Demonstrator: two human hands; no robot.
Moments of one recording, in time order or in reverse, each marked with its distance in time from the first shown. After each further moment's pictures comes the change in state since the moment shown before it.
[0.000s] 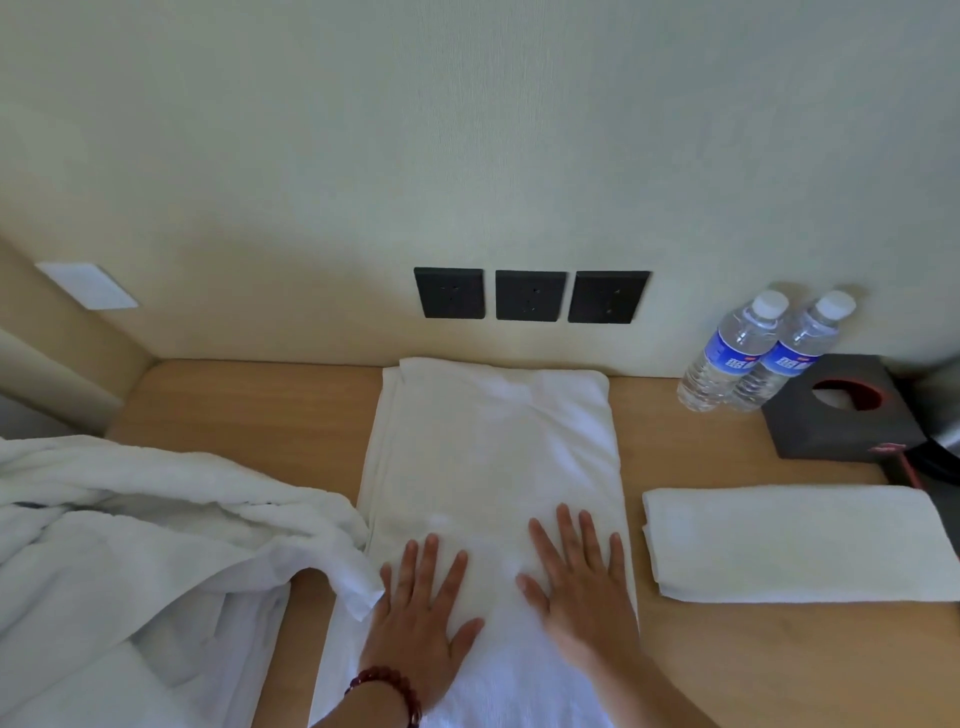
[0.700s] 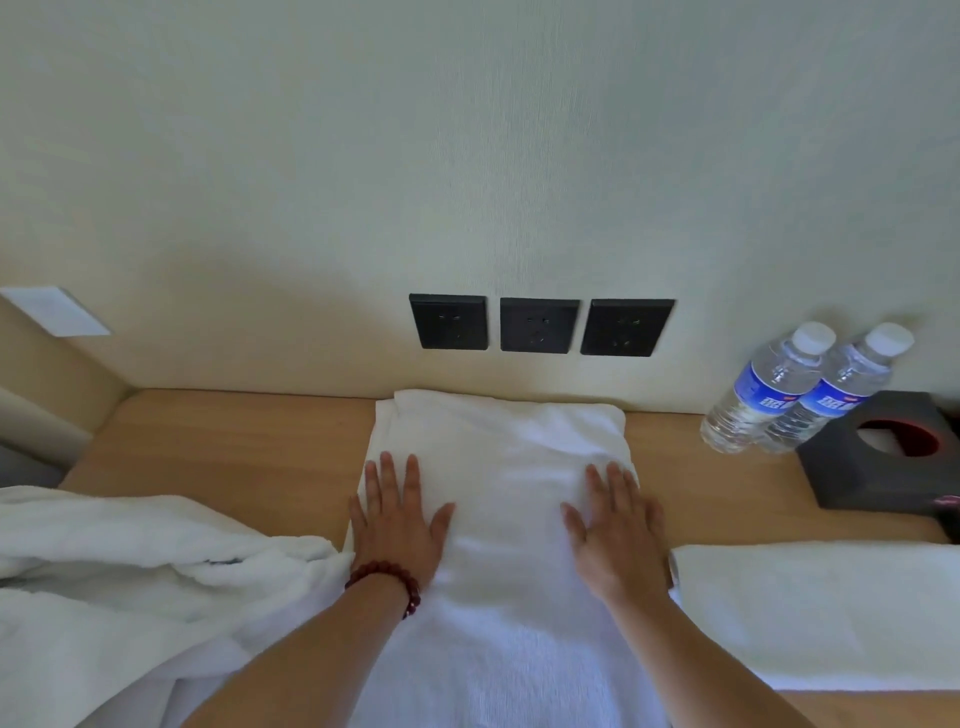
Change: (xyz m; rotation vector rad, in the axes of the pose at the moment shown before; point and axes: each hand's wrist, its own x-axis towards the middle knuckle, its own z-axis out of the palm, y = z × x) left_hand 0.153 -0.030 -0.065 -0.119 0.155 -0.379; right_hand 0.121 0.028 -0.052 0.089 0.092 0.214
